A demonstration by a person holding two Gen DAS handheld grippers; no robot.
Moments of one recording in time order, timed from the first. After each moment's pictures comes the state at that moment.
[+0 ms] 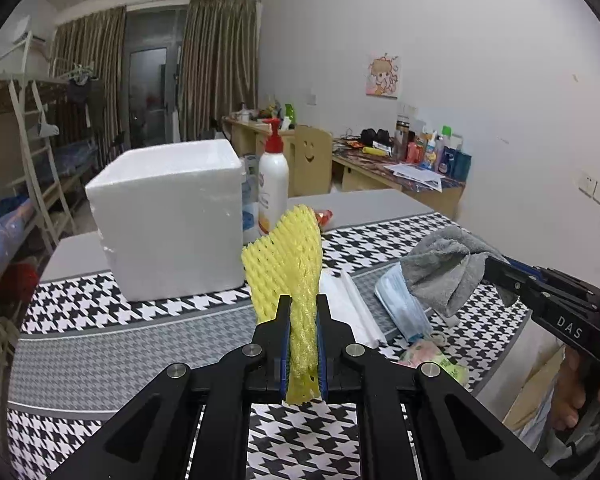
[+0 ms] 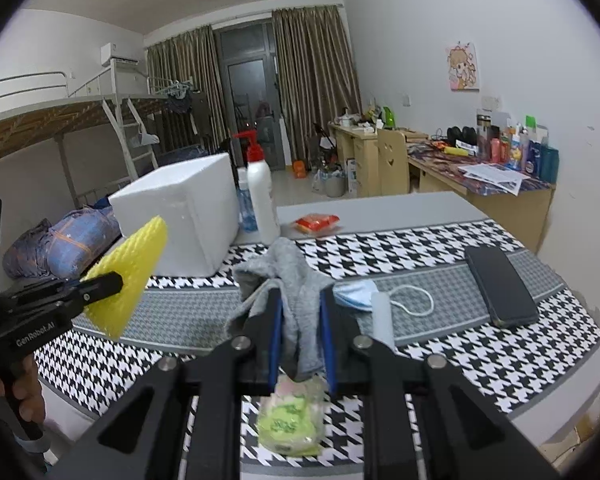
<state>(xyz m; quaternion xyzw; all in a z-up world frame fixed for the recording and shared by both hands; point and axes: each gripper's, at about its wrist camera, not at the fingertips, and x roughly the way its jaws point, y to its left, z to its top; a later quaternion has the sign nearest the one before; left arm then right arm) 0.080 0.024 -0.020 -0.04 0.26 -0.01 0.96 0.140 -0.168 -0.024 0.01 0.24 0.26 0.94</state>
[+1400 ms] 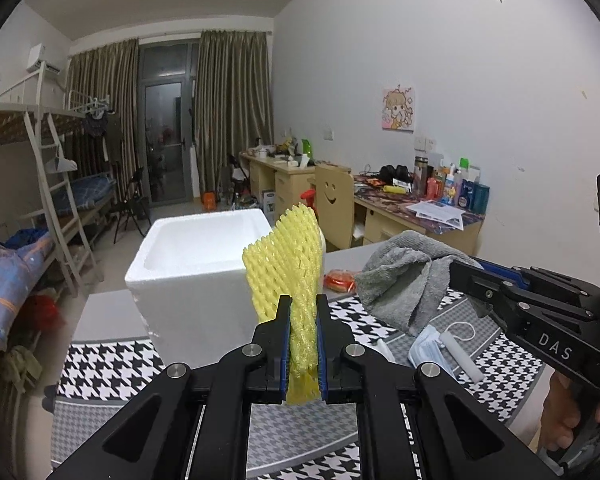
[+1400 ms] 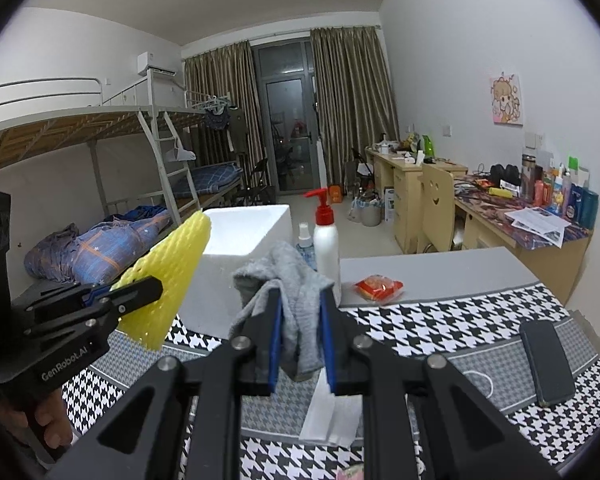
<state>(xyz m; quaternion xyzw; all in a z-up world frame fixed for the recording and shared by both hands) 0.103 0.054 0.030 -0.01 0.20 0.02 0.98 0.161 -0.095 0.030 0.00 0.20 0.31 0.93</state>
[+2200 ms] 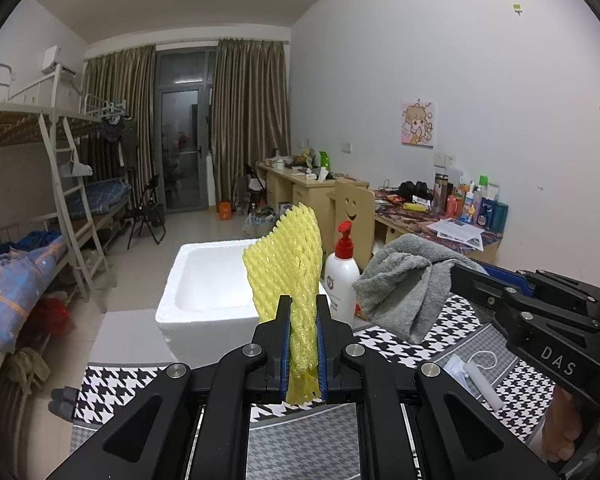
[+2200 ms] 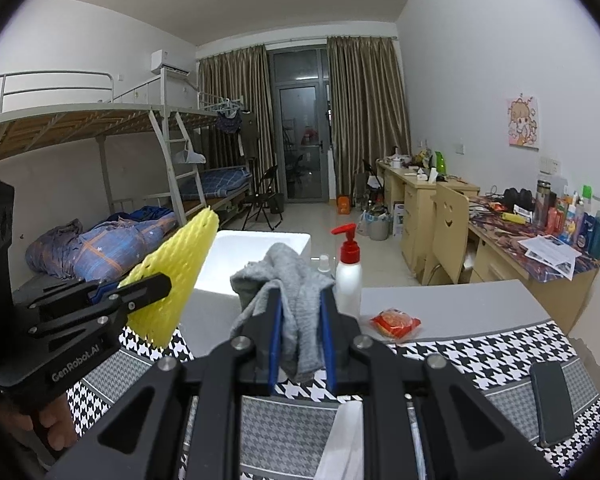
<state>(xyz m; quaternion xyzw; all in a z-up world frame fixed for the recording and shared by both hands) 0.122 0.086 0.048 -0.02 0.19 0.05 0.98 0.176 -0.060 0.055 -0.03 0.18 0.33 0.93</state>
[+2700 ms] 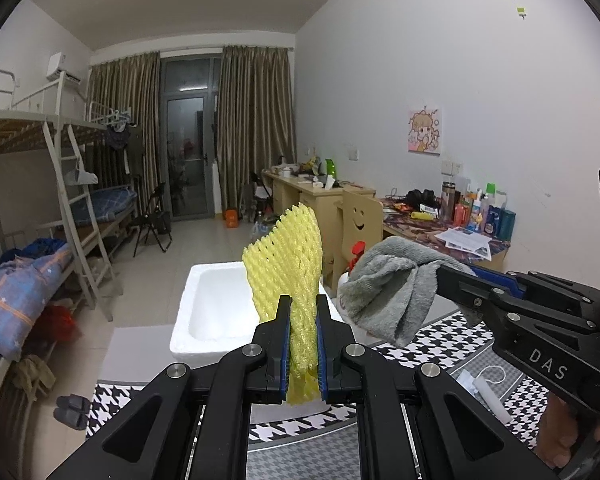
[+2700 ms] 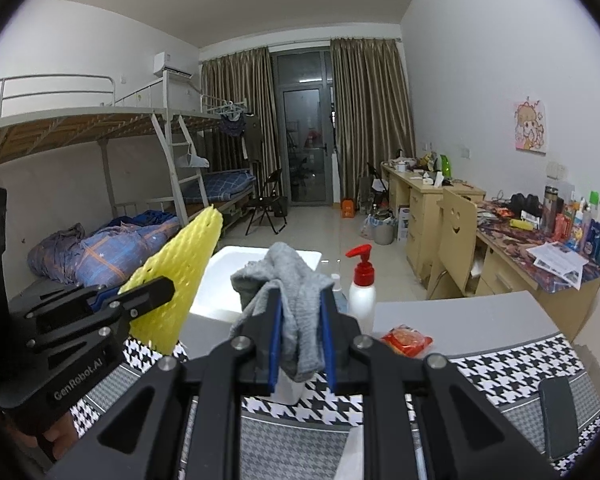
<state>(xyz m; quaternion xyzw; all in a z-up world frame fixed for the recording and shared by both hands) 0.133 0.096 0.063 -0.02 0.18 0.06 0.98 0.192 -0.039 0.071 -0.02 0.18 0.34 0.92</state>
